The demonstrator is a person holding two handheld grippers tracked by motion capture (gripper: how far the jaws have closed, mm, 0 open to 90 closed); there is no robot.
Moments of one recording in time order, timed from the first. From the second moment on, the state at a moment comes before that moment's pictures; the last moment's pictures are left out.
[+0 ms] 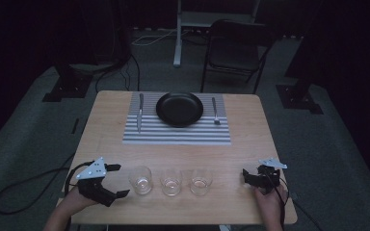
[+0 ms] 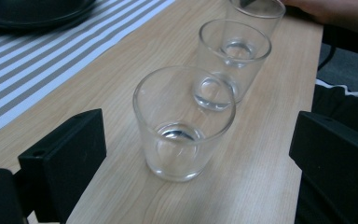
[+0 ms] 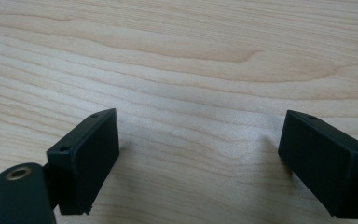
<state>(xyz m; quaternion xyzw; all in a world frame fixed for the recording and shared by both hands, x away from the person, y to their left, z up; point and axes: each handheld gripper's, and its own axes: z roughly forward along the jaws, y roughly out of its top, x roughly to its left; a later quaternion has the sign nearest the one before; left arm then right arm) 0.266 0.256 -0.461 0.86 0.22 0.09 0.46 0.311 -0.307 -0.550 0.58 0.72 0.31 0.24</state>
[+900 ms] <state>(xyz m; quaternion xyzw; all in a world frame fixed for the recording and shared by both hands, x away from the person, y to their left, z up) 0.280 0.222 -0.453 0.87 0.19 0.08 0.44 0.311 -0.307 -0.550 0.58 0.72 0.31 0.24</state>
